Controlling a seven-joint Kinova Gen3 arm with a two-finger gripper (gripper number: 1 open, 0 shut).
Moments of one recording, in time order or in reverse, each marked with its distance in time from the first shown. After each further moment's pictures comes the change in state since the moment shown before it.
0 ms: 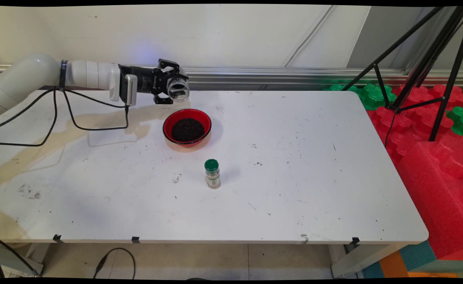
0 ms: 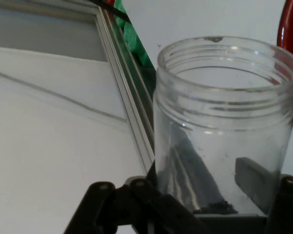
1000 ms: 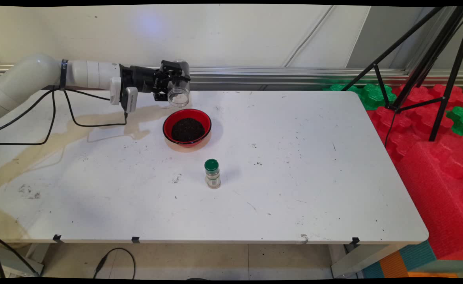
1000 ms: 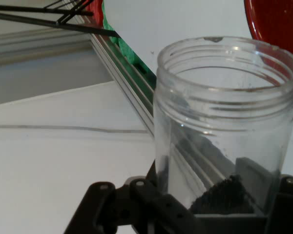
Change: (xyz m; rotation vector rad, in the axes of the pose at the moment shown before) arm 0.006 -0.002 0.002 0.007 -0.002 0.331
